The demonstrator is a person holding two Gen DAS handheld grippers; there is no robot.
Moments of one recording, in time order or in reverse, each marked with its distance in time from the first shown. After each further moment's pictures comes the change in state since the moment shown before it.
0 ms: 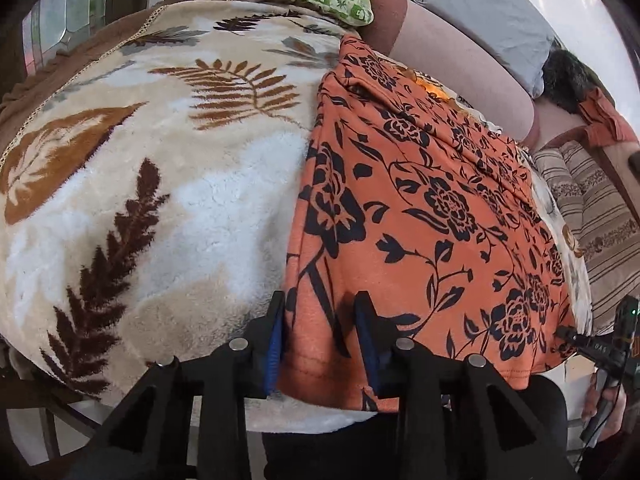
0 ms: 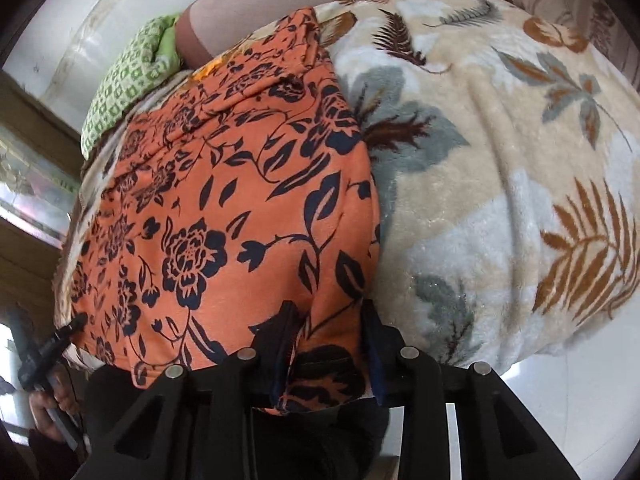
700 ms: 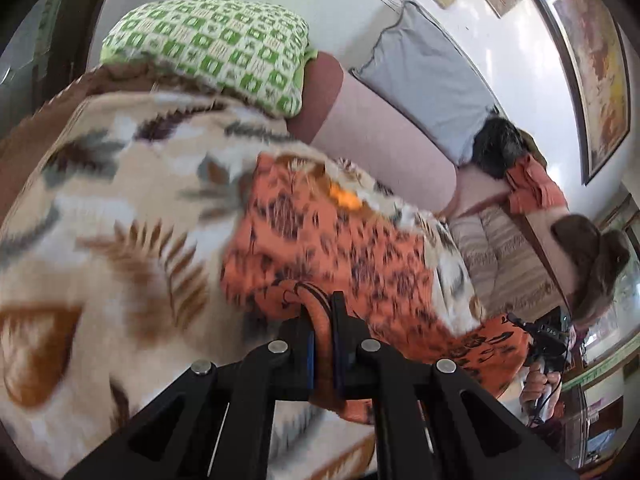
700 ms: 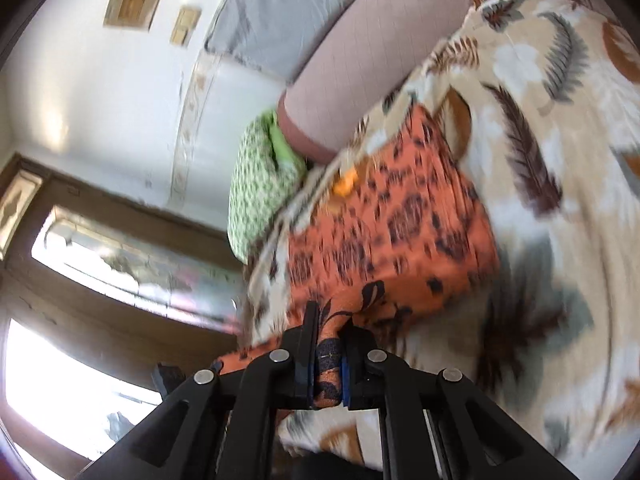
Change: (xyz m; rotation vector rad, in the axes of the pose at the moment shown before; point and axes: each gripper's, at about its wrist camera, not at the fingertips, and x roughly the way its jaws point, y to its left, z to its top) left arm -0.061 -0.023 0.181 -0.020 -0.119 -0.303; right arm -0.066 0.003 0.147 0.247 -0.163 0.630
